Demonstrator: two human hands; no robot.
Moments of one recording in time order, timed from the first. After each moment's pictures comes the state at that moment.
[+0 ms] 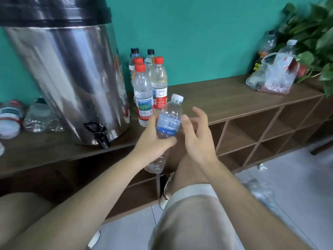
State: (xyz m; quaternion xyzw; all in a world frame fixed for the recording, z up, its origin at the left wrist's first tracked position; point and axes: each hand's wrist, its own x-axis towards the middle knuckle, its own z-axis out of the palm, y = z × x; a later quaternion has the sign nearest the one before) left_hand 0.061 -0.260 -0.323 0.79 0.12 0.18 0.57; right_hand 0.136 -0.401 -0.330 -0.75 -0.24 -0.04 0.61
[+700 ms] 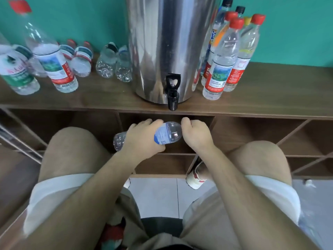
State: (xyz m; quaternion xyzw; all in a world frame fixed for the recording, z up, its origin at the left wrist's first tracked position) left_hand -0.082 -0.143 -0.420 0.94 0.30 0.10 0.11; right_hand 0.074 -0.250 -0.415 -0.86 -0.32 0.15 0.37
